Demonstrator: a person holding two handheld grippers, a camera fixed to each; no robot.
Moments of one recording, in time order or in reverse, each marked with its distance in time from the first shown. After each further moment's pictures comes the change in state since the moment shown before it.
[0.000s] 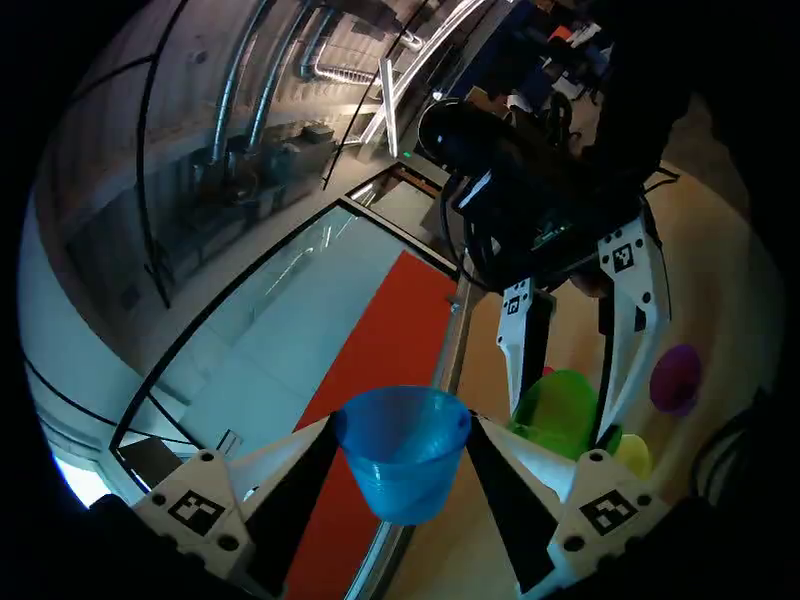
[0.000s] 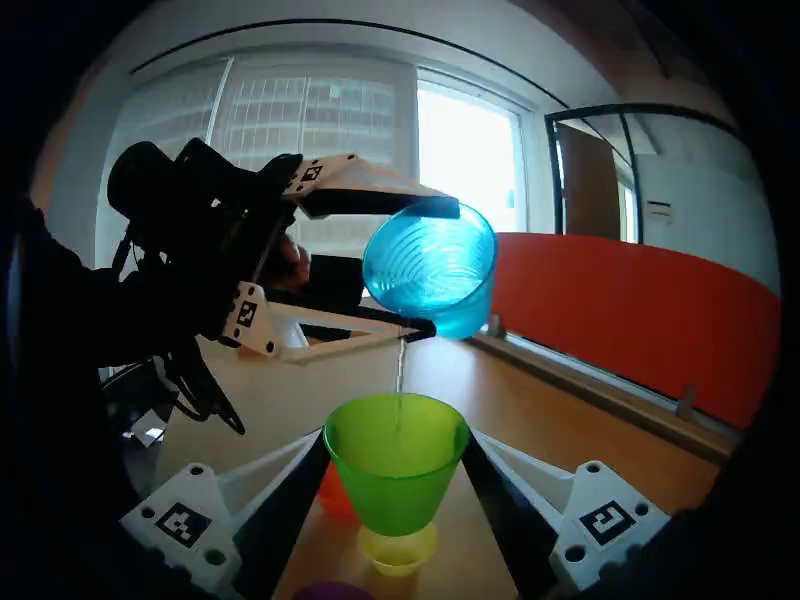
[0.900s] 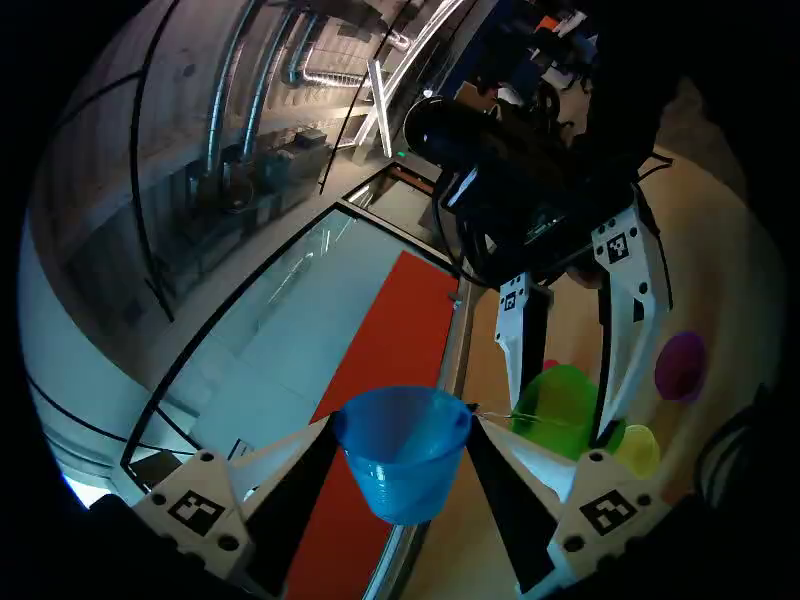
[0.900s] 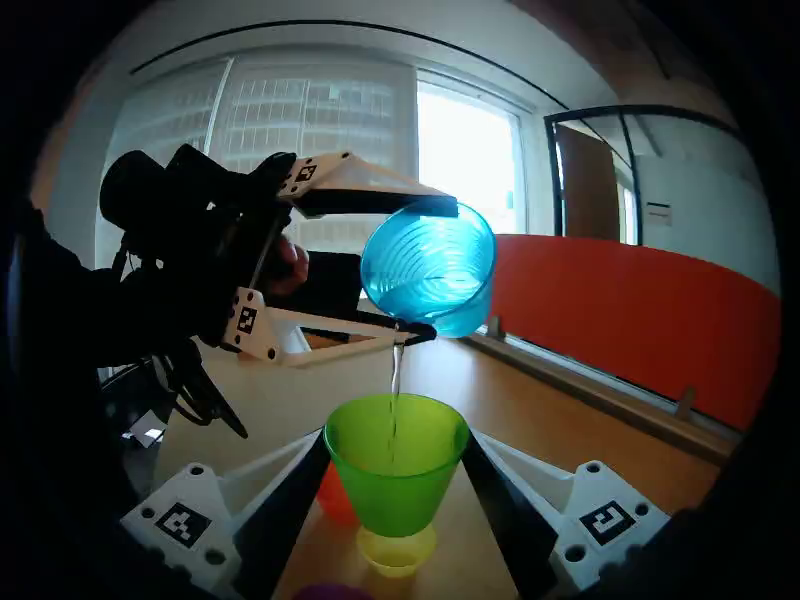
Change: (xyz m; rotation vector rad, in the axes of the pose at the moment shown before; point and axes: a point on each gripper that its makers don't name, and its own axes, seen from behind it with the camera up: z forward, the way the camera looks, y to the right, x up) left arm 0.004 -0.002 0.000 0.010 0.001 0.057; right arm 0.003 0.001 0.000 -0.002 0.006 -0.002
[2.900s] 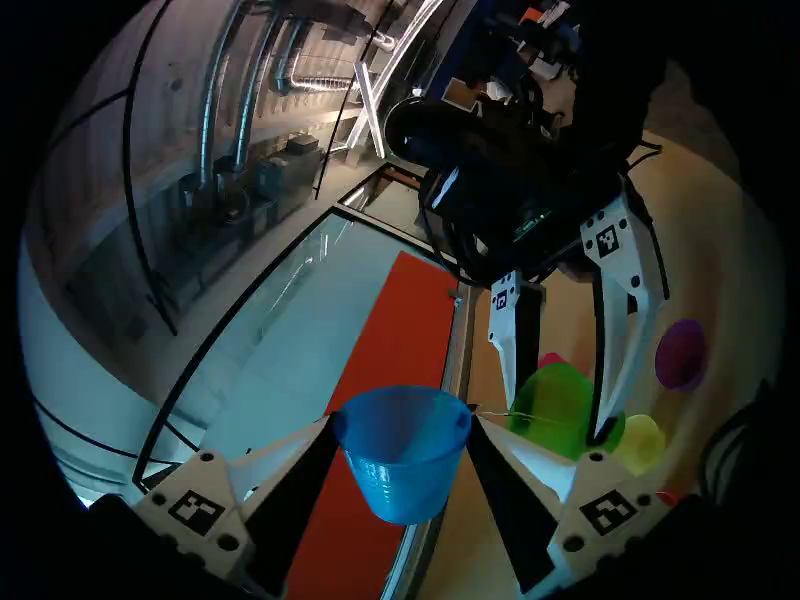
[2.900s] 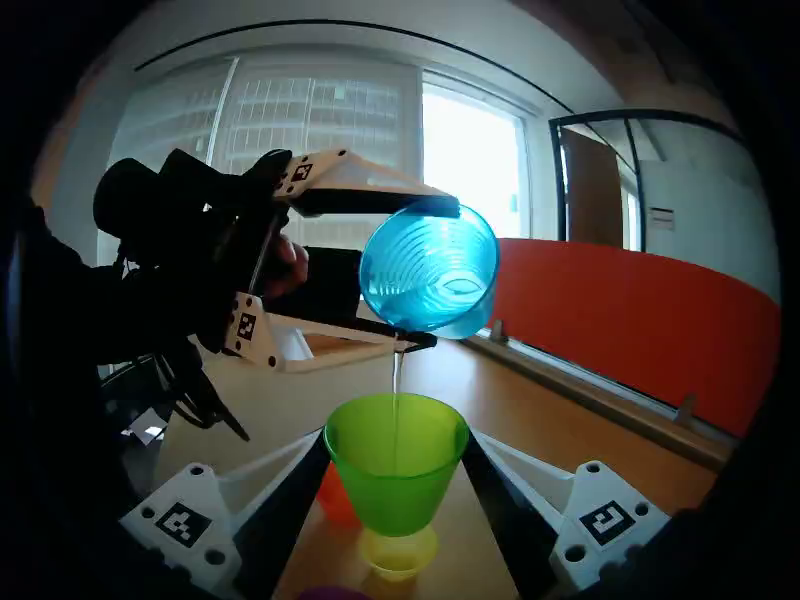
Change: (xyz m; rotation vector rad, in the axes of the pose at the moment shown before) left arm 0.005 0.002 -0.004 0.005 -0.001 0.061; right arm 0.004 -0.002 0.000 0.009 0.004 -0.016
